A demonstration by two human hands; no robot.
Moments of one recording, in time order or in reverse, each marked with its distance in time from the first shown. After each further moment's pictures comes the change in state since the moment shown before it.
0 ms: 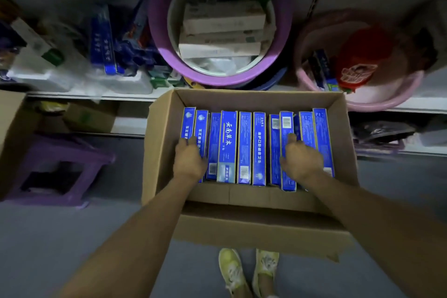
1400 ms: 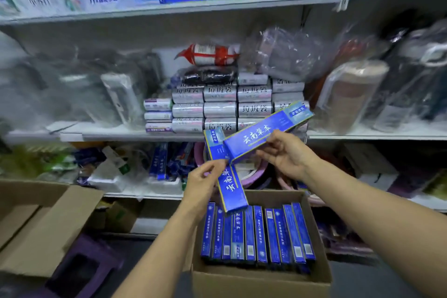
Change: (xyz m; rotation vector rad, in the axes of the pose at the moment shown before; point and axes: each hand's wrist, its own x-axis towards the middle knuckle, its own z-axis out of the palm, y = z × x) left_hand -0.202 0.084 -0.251 -1.250 0.057 0.454; right_hand -0.203 -0.091 -0.311 1.914 -0.064 -0.293
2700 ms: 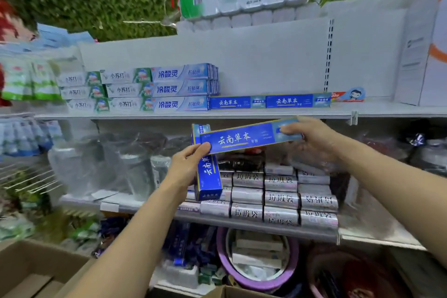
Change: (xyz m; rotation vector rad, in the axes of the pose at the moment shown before) left_hand 0.037 0.226 -0.043 0.033 0.187 0.283; right_hand 0.002 -0.195 0.100 -0.592 -0.277 -0.452
